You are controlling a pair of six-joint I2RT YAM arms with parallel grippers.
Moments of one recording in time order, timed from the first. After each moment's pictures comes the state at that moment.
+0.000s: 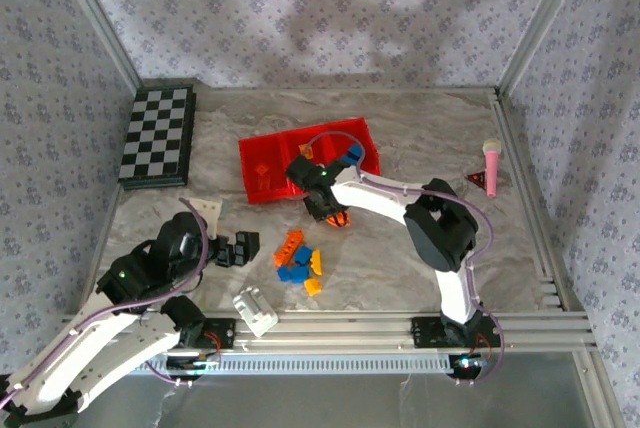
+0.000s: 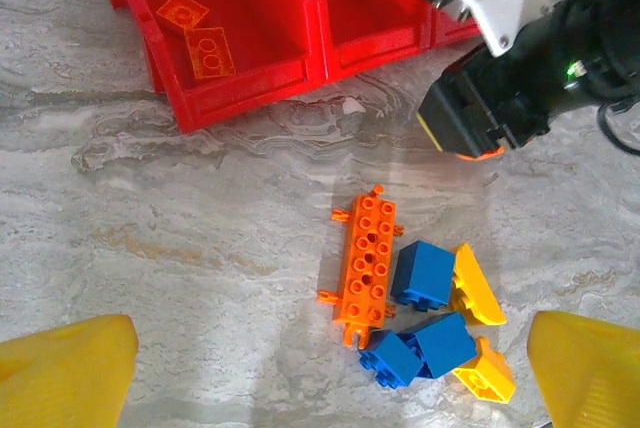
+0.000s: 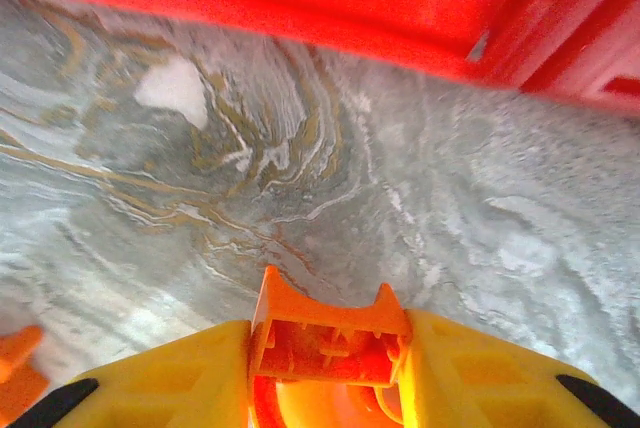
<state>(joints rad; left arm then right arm) -0.77 0.53 0.73 -0.88 -0.16 -0.50 0.87 1.96 1.50 -0.86 0.27 0.40</state>
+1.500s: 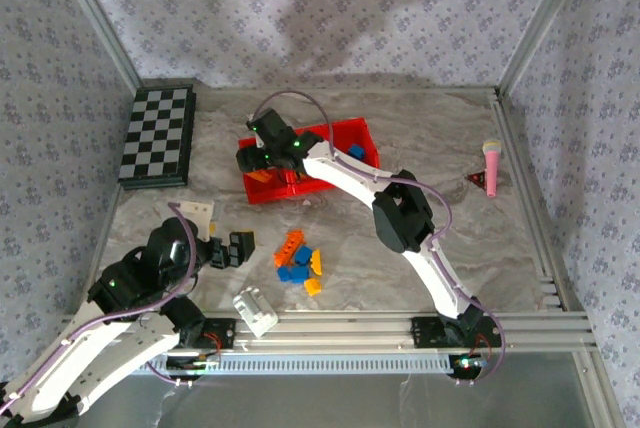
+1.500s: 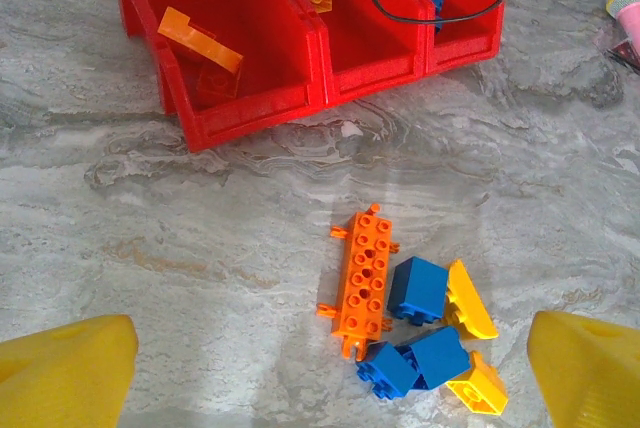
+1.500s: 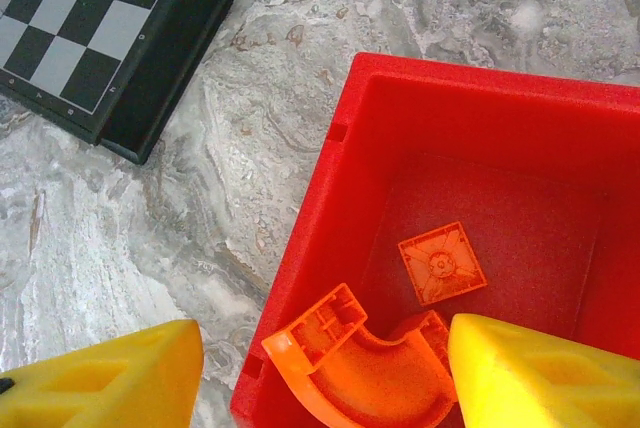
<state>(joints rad) -0.77 0.46 0.73 -0.88 -0.18 -0.51 0.85 2.33 2.12 -0.53 -0.05 0.40</state>
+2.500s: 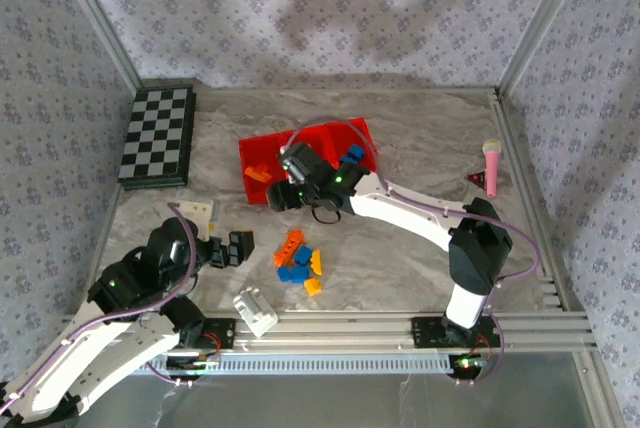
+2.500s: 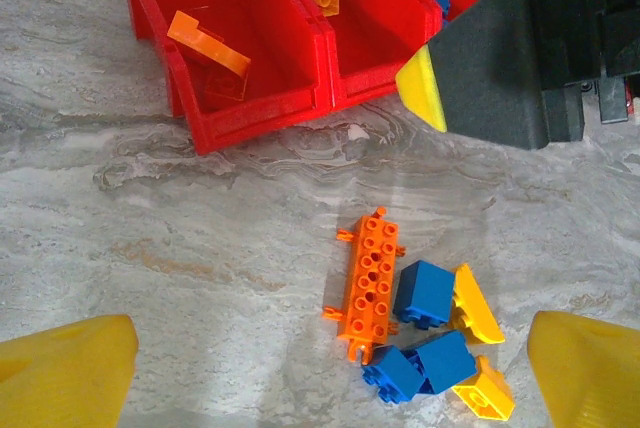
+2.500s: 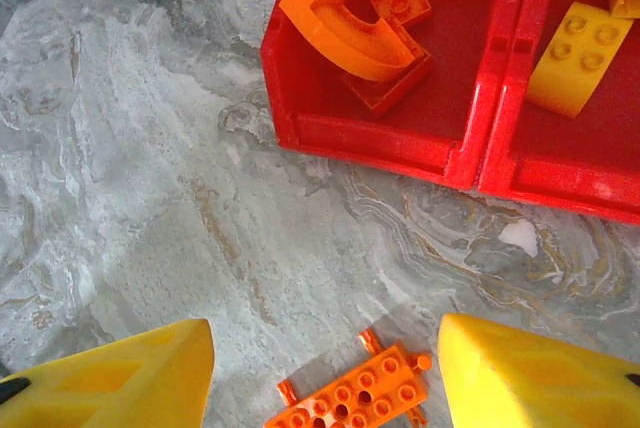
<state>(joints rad) -0.77 0.46 0.73 -0.88 -0.20 -0.51 0.96 1.74 1.46 -0.54 0.03 0.52</state>
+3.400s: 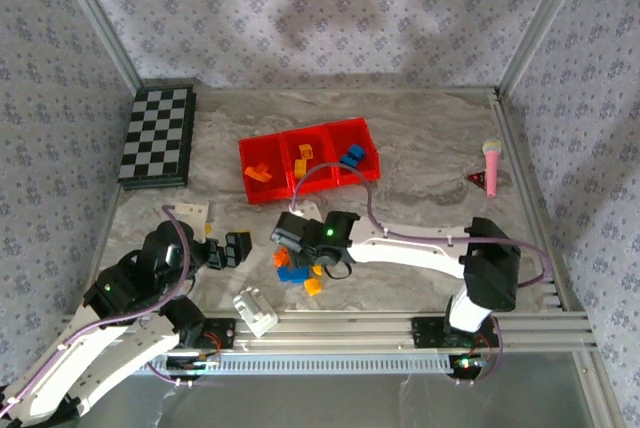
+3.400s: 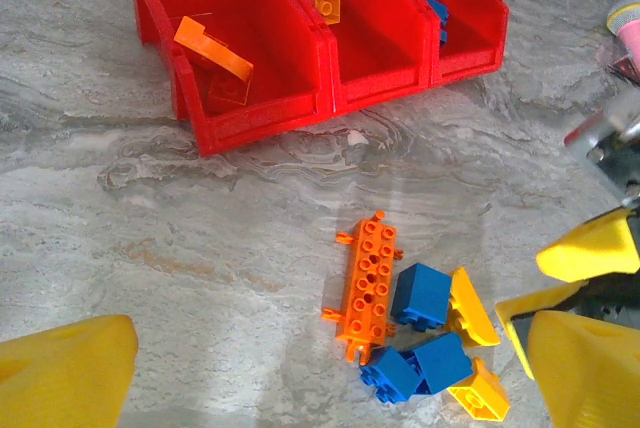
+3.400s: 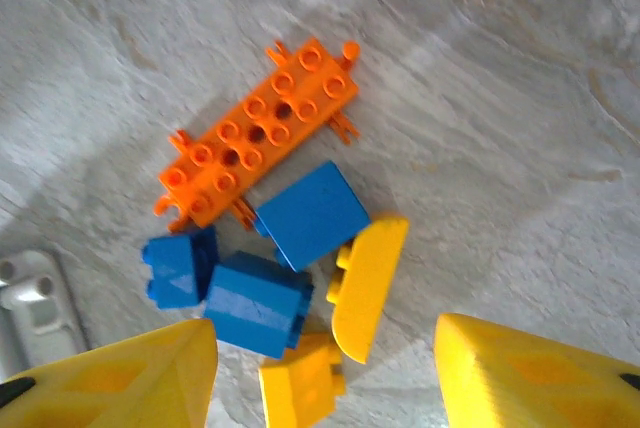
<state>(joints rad) -0.78 0.43 0.73 -0.90 -0.20 -0.52 1.24 1.66 1.29 -0.86 0.28 0.82</state>
